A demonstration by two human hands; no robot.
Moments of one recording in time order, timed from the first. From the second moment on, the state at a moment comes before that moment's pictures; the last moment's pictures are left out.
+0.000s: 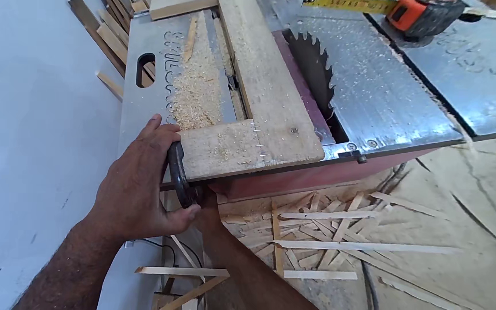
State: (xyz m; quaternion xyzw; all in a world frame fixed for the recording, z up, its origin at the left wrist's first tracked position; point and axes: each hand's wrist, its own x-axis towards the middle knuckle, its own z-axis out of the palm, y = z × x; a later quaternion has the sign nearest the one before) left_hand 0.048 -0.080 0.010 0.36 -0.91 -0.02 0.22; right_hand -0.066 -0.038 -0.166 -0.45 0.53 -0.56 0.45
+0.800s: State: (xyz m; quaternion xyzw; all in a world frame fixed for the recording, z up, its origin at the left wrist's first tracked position) left_hand 0.046 -0.081 0.012 0.35 -0.91 -0.02 0.22; right_hand -0.121 -0.047 -0.137 0.07 0.31 -0.35 0.88
